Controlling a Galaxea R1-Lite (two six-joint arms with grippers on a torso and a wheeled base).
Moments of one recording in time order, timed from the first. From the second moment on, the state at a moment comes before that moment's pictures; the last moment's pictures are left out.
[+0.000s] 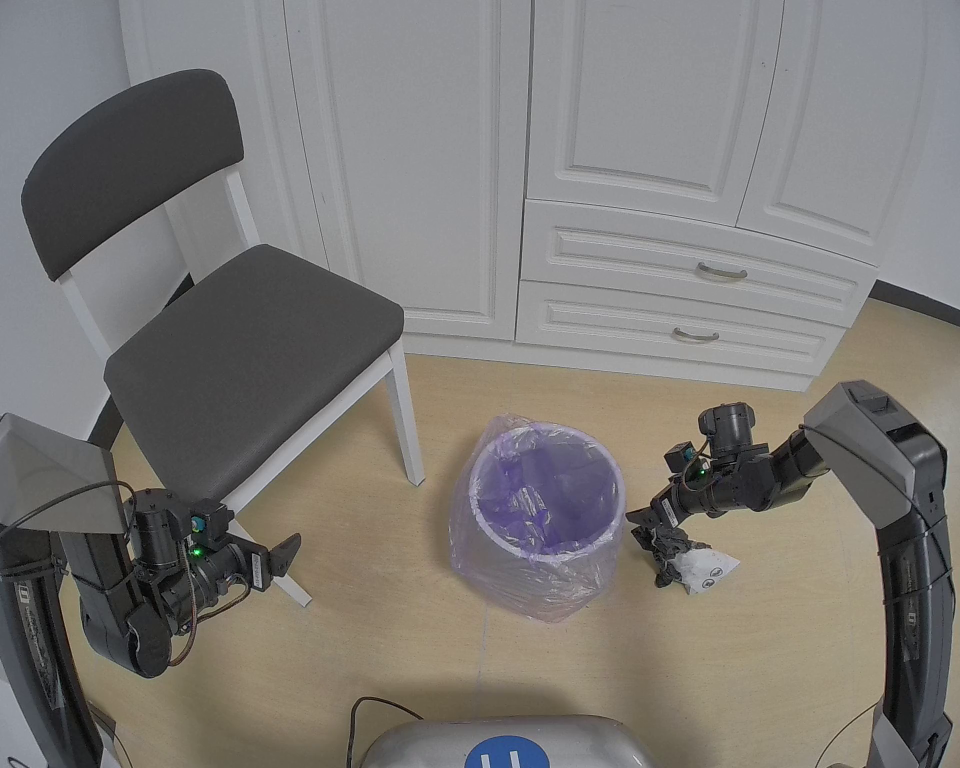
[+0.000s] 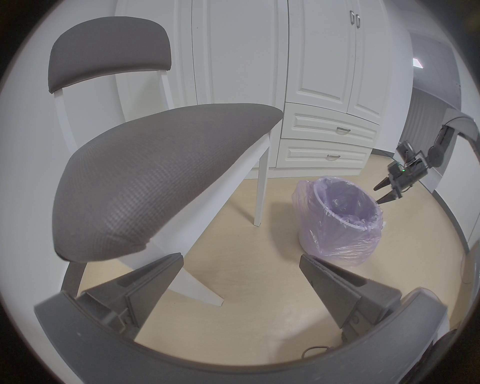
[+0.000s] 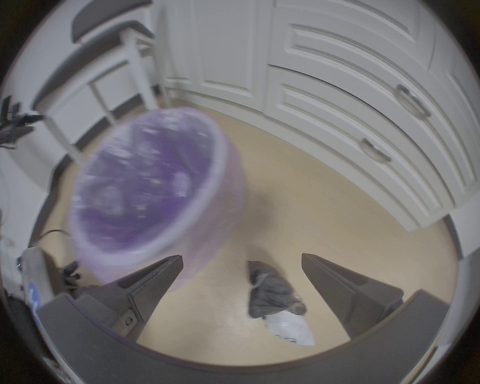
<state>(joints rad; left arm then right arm) -0.08 2.21 -0.30 -1.54 -0.11 0.12 0.14 2.53 -1.45 -0.34 0.20 -0.44</state>
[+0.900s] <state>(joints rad) -0.06 2.14 -0.23 -1.54 -0.11 0.12 0.27 2.55 -1.48 -0.14 0.17 -0.53</state>
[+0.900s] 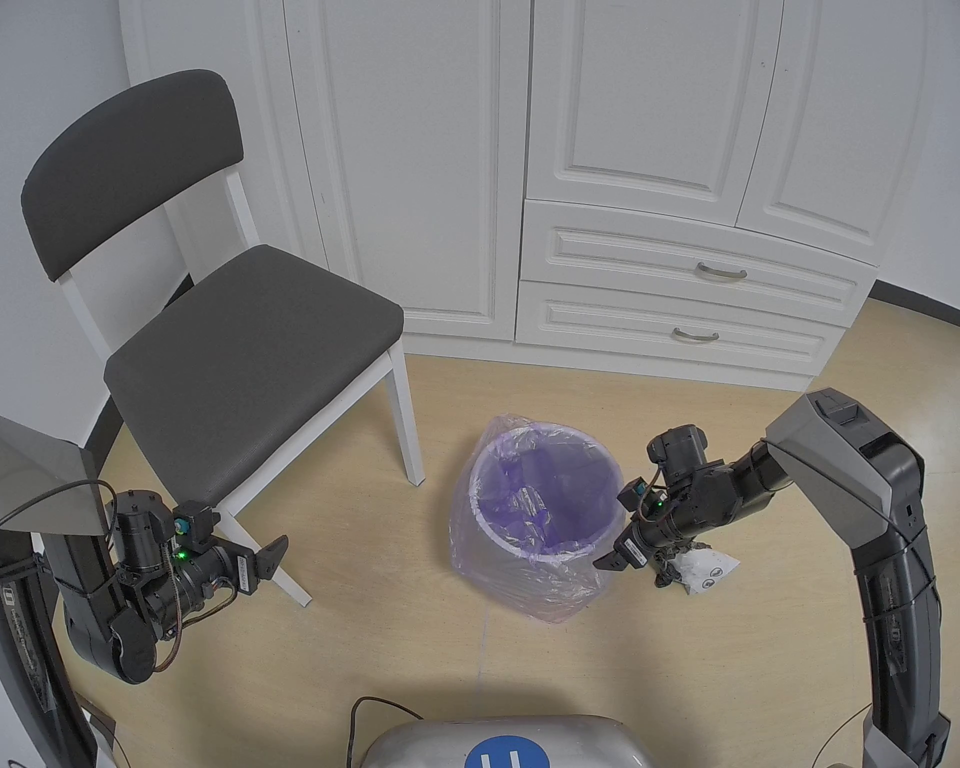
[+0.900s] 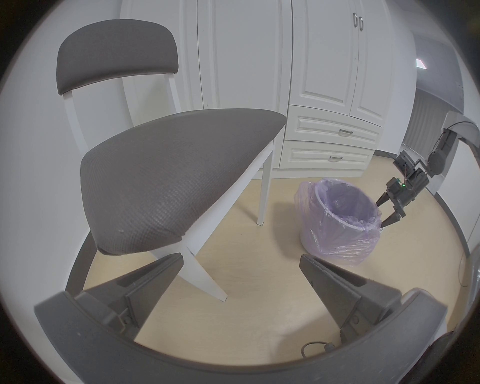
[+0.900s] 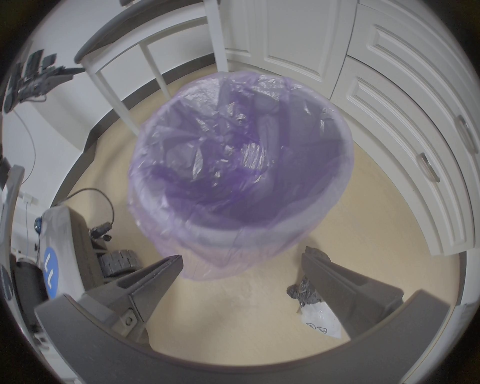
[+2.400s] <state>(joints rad) -0.05 2.02 -0.15 -1.54 -0.12 0.08 0.15 2.85 -1.99 -0.03 0.08 -0.40</state>
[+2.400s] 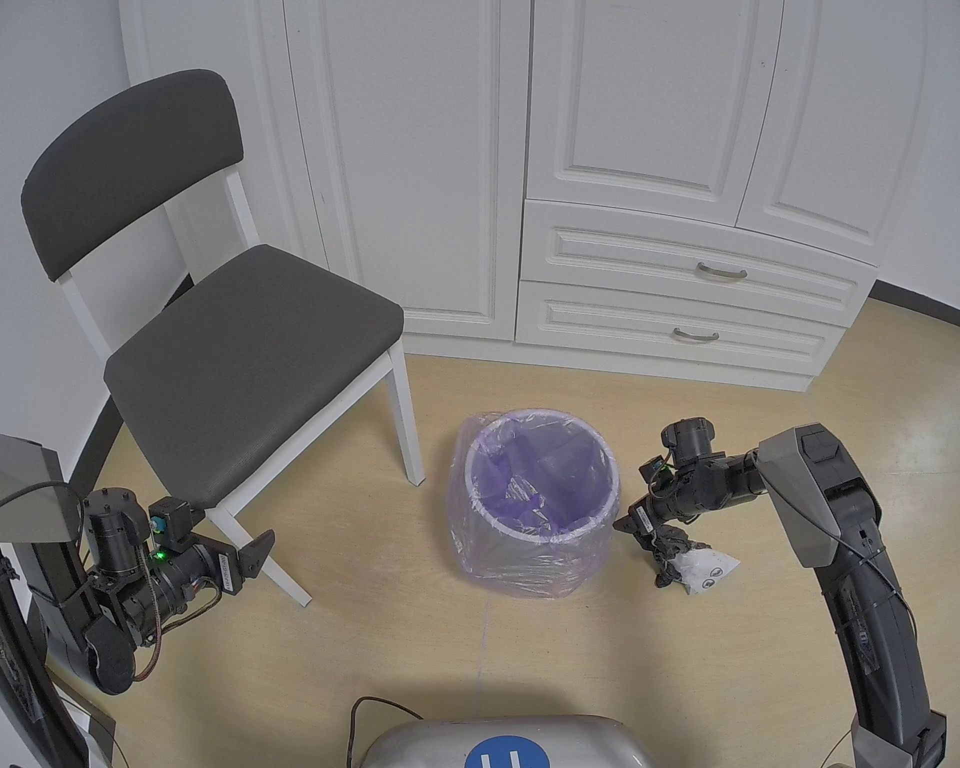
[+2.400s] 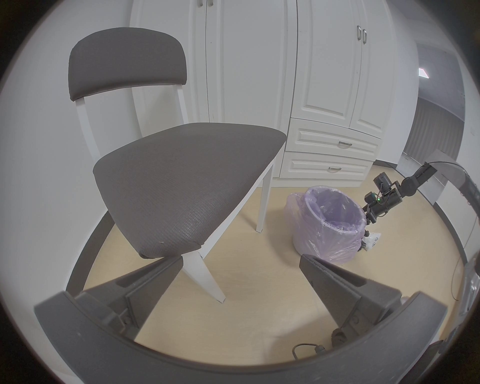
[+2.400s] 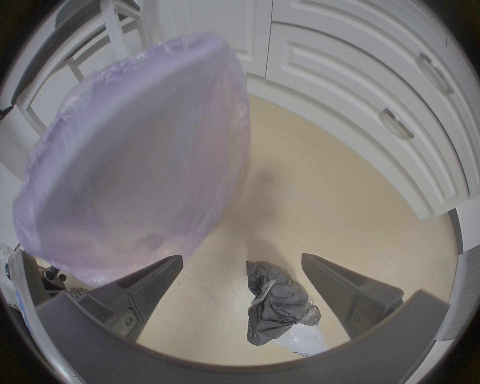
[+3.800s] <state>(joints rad) -0.26 2.00 -0.13 -1.53 0.03 0.00 0.13 2.85 -1.85 -0.14 0.07 -0.33</state>
